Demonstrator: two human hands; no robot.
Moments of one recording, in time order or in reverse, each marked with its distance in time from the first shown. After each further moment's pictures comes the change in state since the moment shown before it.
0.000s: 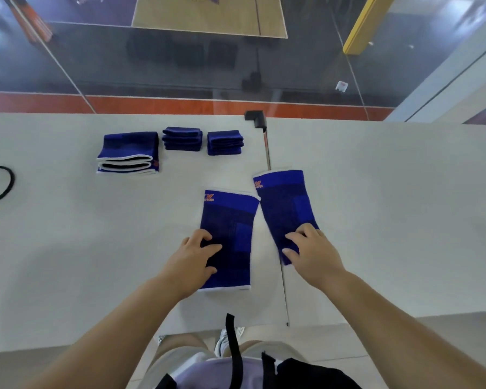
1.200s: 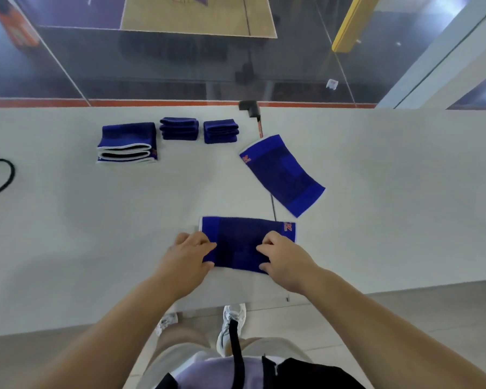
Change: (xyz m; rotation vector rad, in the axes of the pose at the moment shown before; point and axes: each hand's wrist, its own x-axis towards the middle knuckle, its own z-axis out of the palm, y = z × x) left_hand -0.031 -0.004 0.015 0.009 0.072 0.006; right_hand -0.035 -0.047 0.020 0.014 -0.261 -0.139
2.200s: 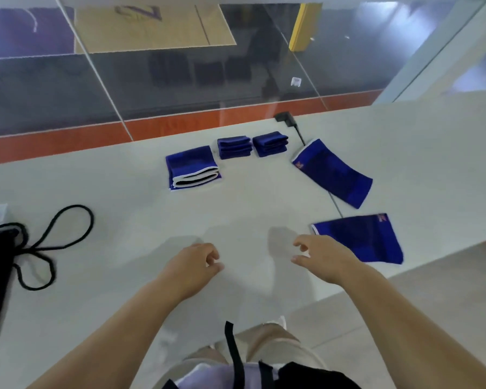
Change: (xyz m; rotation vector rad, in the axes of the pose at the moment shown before) left_hand -0.027 -0.173 -0.105 -0.170 -0.143 0.000; right_hand 0.021 -0.157 -0.009 0.188 0.042 0.424
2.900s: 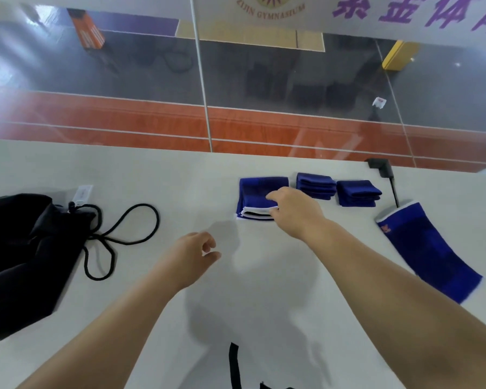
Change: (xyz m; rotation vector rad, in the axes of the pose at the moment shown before) left_hand 0.037 -0.082 -0.077 -0.137 0.295 -0.229; right_hand 0.169 -0.193 -0.053 -0.223 0.185 -0.486
